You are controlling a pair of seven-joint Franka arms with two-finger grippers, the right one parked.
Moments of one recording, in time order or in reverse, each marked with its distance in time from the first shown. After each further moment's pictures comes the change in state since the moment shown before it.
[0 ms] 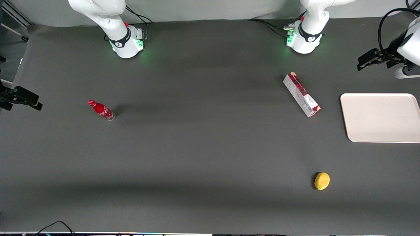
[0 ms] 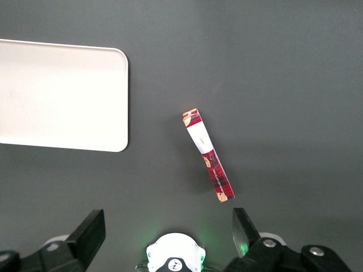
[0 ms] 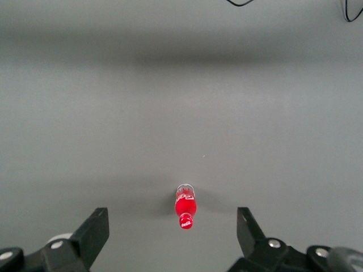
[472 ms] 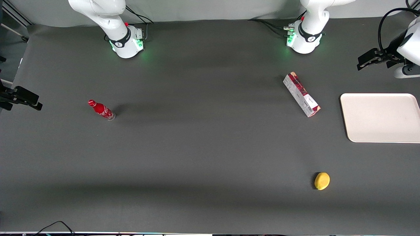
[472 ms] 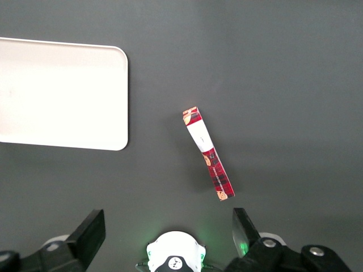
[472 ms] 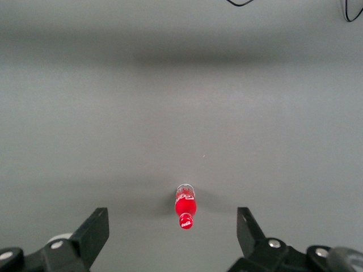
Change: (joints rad) arm 0.000 0.000 0.000 0.001 0.000 -0.009 0.001
